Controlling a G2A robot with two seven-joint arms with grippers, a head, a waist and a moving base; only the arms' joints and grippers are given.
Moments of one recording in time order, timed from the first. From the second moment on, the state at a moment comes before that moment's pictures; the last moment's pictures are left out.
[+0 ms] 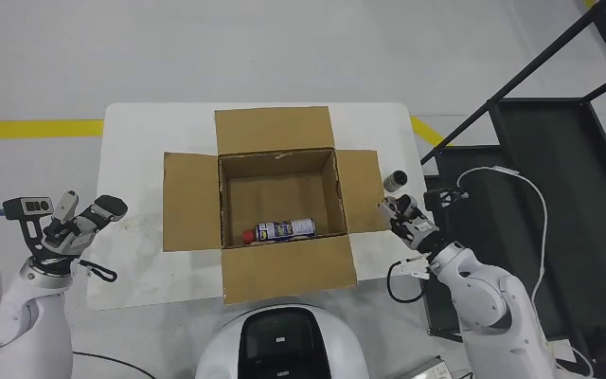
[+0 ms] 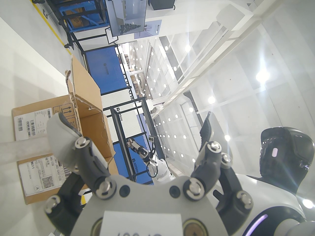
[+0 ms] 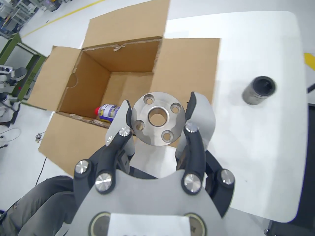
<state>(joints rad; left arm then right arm) 1.51 -1.19 -1.92 -1.50 -0.63 -0.46 -1.06 -1.87 -1.26 1.77 -2.05 -0.77 -0.28 0.47</state>
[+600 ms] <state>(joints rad) 1.51 -1.19 -1.92 -1.50 -0.63 -0.46 -1.06 -1.71 -1.26 1.70 -1.51 -1.06 -0.34 0.07</state>
